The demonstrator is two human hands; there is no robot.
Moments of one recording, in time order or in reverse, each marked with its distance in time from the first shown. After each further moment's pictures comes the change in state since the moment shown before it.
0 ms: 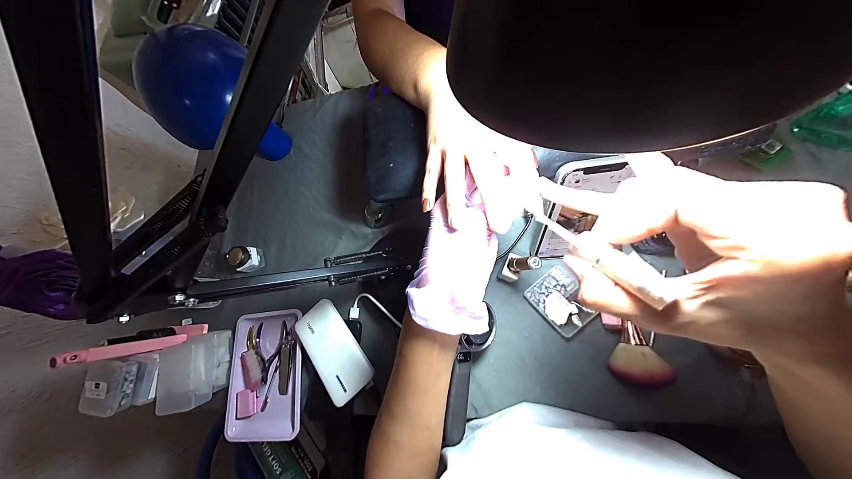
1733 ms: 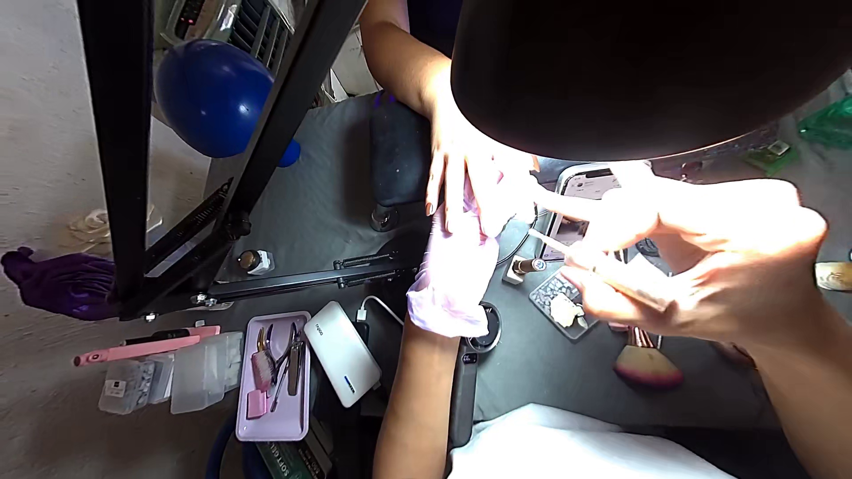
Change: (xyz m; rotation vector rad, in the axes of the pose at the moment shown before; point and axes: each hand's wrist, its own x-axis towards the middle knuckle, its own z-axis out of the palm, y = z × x) left_hand -0.012 0.009 0.002 0.044 0.010 -0.006; right_hand 0.005 0.004 0.006 0.148 -0.002 -0.046
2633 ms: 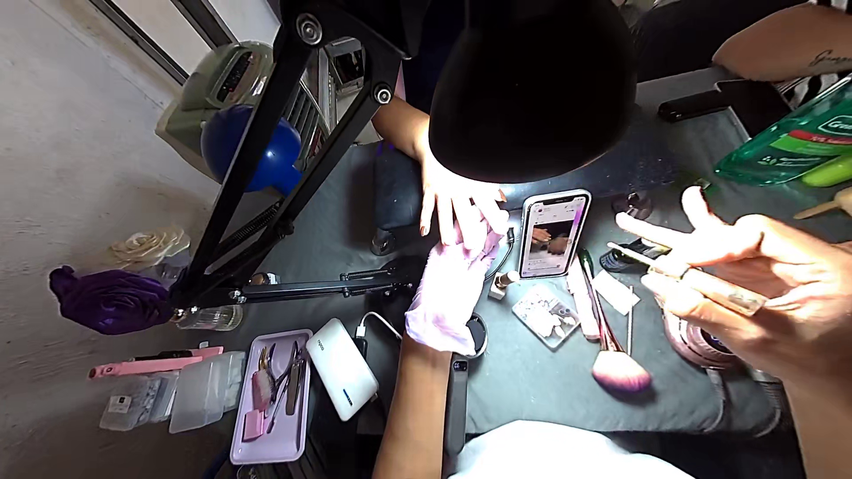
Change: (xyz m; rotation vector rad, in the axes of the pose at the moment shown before) left_hand 0.014 -0.011 0.005 0.032 0.118 -0.118; right_hand -0.080 0.003 -0.056 0.038 0.256 0.301
